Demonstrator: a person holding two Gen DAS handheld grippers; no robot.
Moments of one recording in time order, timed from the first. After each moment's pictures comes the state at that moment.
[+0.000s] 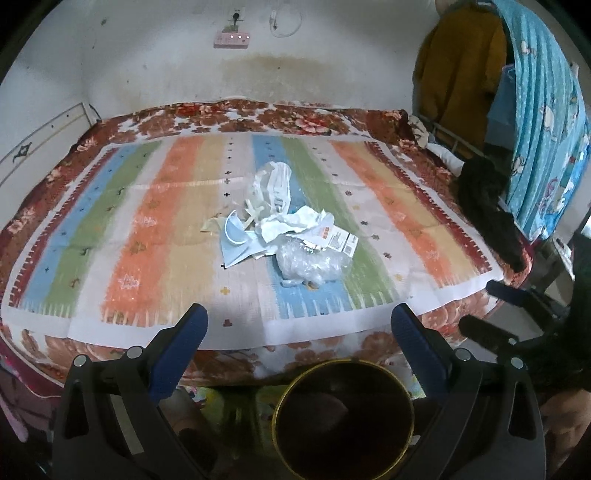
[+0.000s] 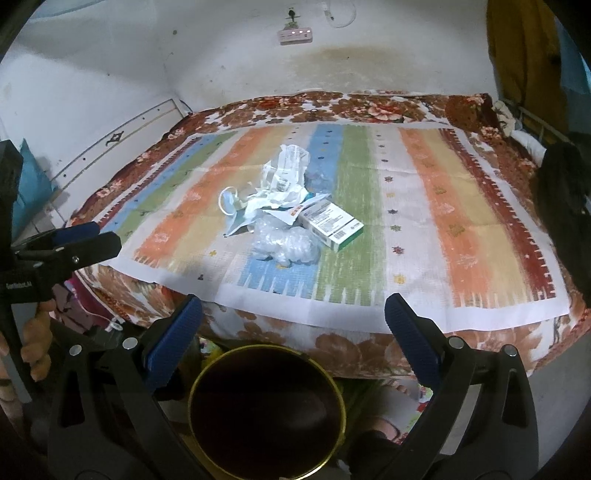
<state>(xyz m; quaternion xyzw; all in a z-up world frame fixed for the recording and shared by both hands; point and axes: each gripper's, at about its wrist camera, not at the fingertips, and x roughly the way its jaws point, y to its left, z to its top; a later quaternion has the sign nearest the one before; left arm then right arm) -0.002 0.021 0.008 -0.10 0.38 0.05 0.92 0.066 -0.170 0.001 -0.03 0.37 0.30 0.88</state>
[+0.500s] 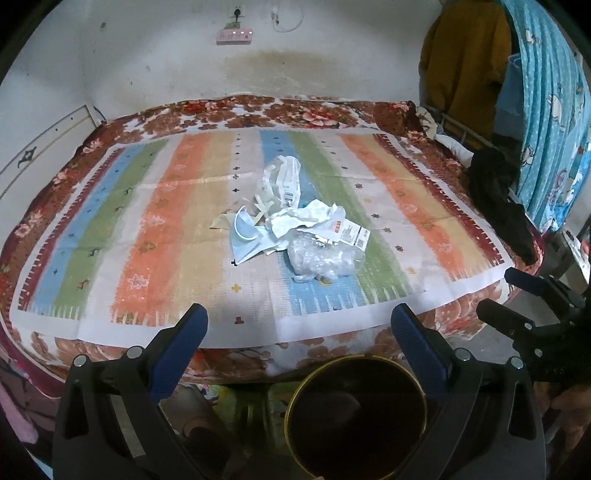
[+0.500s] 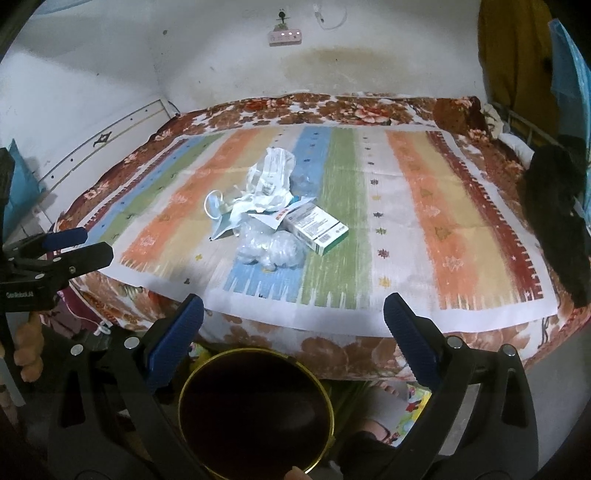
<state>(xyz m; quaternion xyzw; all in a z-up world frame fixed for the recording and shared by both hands) 0.004 0.020 0.004 -0.08 0.39 0.07 0.91 0.071 -0.171 0.003 -0.04 0.37 0.27 0.89</state>
